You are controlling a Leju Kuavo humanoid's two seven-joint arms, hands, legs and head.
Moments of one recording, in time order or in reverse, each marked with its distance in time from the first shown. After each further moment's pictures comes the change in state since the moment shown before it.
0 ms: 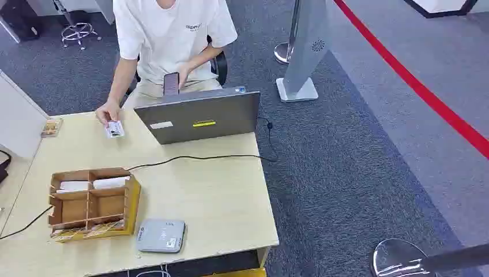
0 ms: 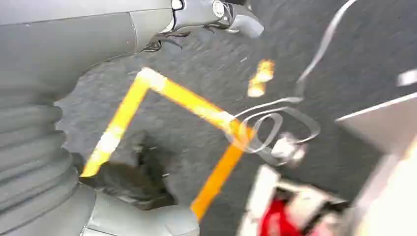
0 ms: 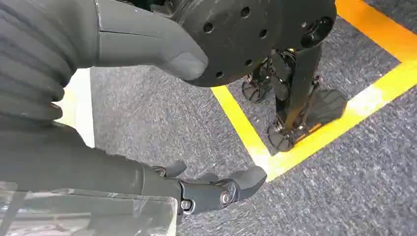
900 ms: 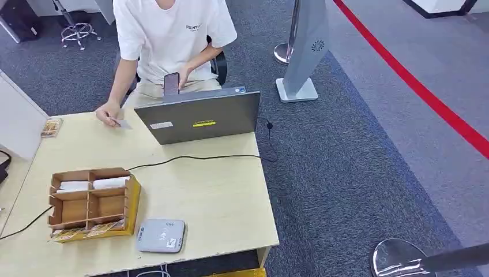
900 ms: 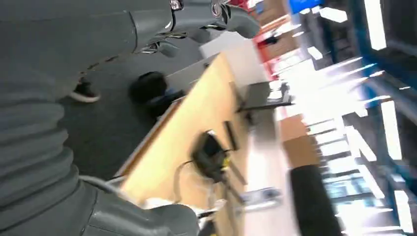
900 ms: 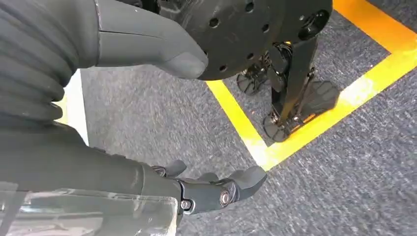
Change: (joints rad) left arm -0.316 -0.015 0.449 -0.190 -0.090 0.033 -0.640; right arm 0.038 0.021 0.014 -0.056 0.032 -0.013 -0.025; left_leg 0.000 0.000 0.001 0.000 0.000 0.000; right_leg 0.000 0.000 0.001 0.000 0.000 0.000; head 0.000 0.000
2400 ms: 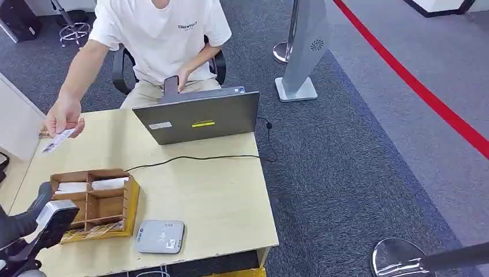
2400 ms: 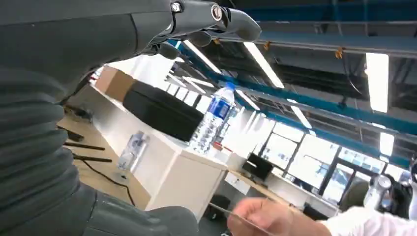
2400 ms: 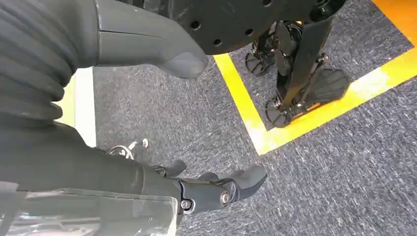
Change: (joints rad) left arm -0.566 0.410 -0.376 0.374 -1.021 -0.186 0.353; right arm -0.131 0.003 -0.250 0.147 0.296 0.179 -0.058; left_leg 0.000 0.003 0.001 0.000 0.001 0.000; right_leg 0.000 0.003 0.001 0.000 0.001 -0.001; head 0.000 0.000
